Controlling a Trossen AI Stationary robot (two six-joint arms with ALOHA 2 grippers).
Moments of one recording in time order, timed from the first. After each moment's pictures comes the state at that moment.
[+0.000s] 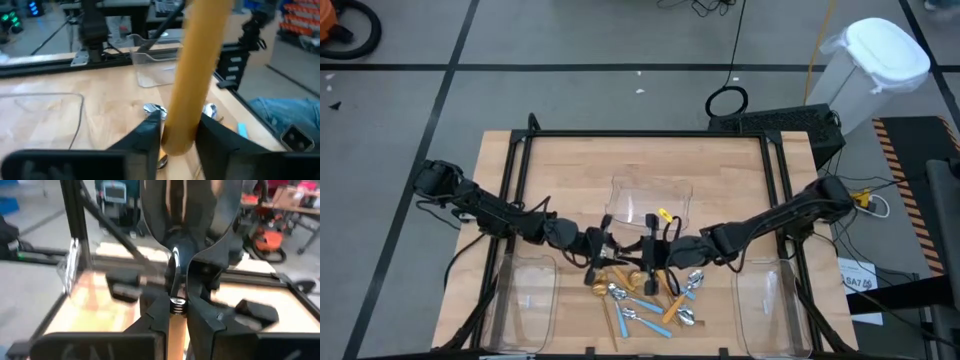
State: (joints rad) left arm -0.32 1.42 0.61 0.60 -0.06 -0.03; right arm 0.37 1.69 1.28 0.14 0.38 0.02
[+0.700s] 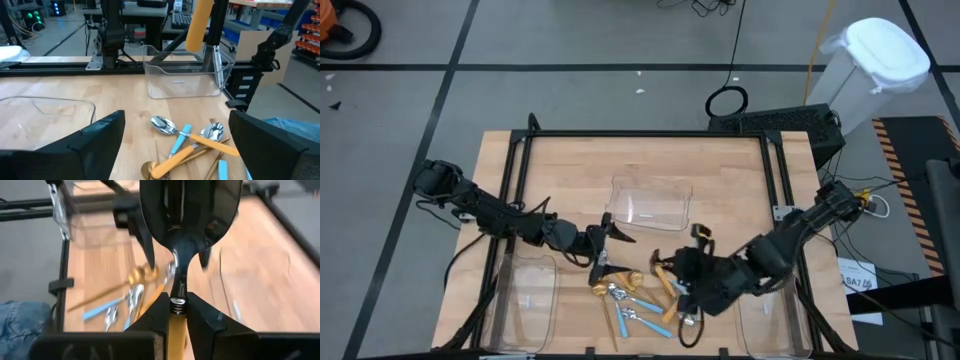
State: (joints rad) left arm -0.34 1.42 0.66 0.58 -0.15 -0.09; right arm 0.59 1.68 1.77 -0.98 0.60 0.61
